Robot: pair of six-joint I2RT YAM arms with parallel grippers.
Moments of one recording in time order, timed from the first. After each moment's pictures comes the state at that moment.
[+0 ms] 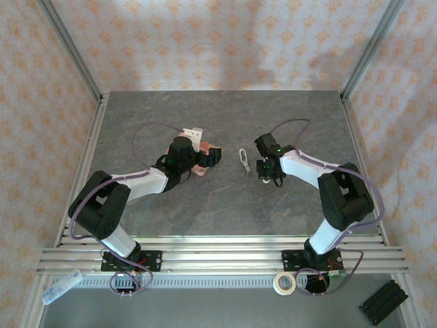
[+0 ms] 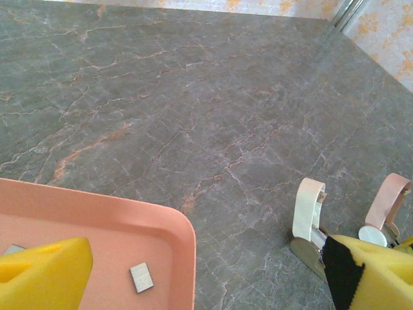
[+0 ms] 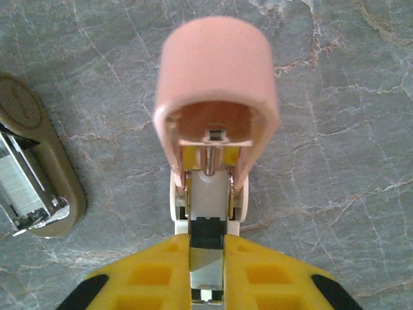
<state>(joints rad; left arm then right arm) -0.48 1.61 0.77 0.41 0.05 -0.30 0.45 1.66 1.00 -0.60 0.14 0.42</state>
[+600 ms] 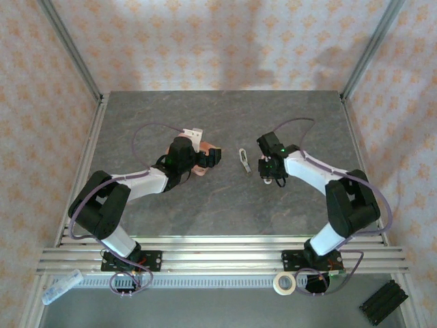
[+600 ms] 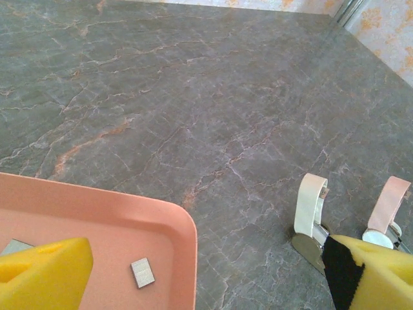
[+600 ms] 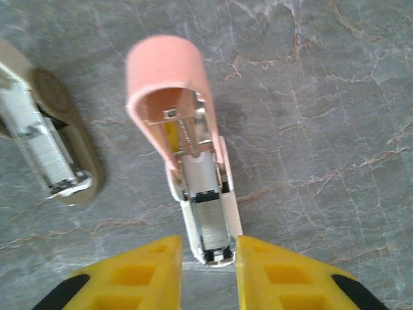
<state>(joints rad) -0.48 1.61 0.77 0.40 0.05 -0.30 0.44 1.57 1.00 -0.65 0.11 0.43</state>
